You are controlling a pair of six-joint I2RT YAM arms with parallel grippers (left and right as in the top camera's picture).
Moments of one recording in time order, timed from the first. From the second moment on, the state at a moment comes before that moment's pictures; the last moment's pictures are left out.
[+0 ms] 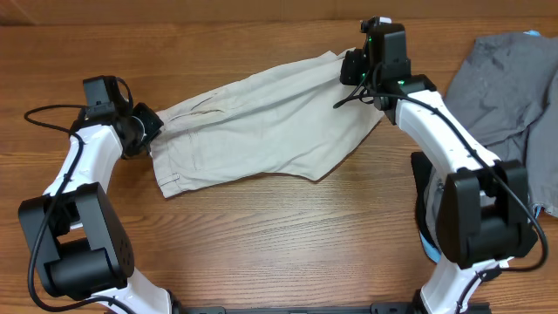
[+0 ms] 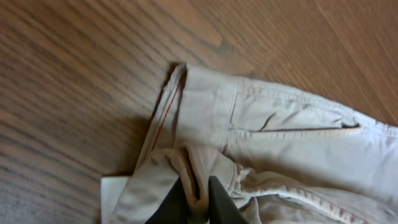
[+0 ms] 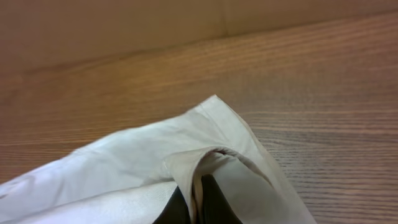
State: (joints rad) left arm 0.24 1.83 1.20 -0.47 0.20 -0.55; right arm 0.22 1.95 1.47 -0.22 -0.03 0.31
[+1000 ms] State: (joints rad) left arm 0.30 1.83 1.27 -0.40 0.19 -0.53; right arm 0.13 2.00 1.49 -0.36 -0.01 0.31
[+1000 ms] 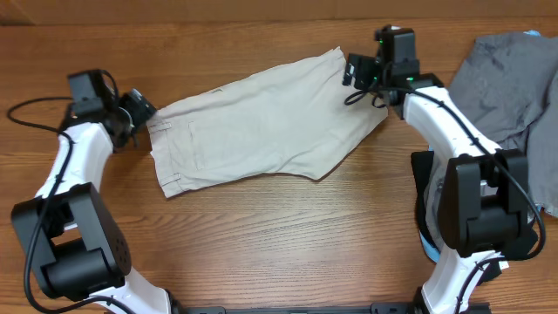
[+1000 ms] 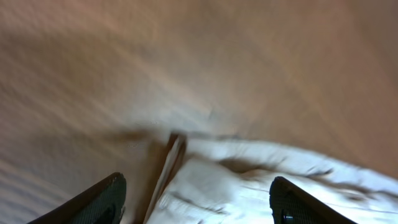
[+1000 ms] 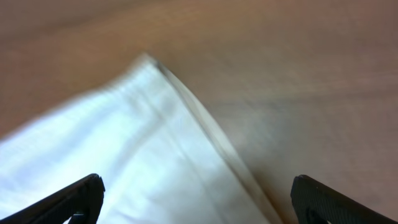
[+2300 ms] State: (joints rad) left arm -0.06 1.83 1.23 -0.99 0.22 -0.41; right arm 0.04 2.09 1.37 -0.40 -0.31 0.38
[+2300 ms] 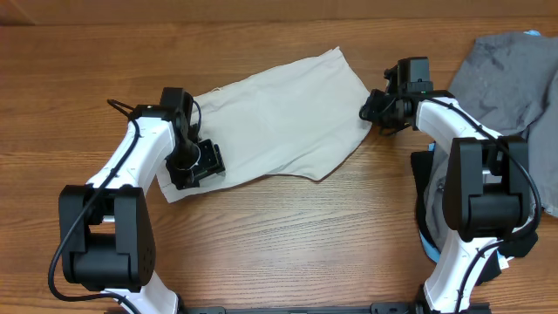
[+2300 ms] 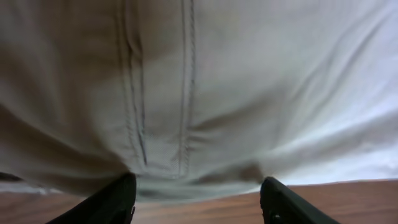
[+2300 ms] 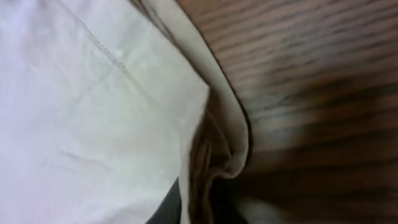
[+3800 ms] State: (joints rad) left arm 0.19 1.93 1.34 -0.78 0.25 -0.29; right arm -0.05 1.77 1.61 -1.19 0.05 0.67
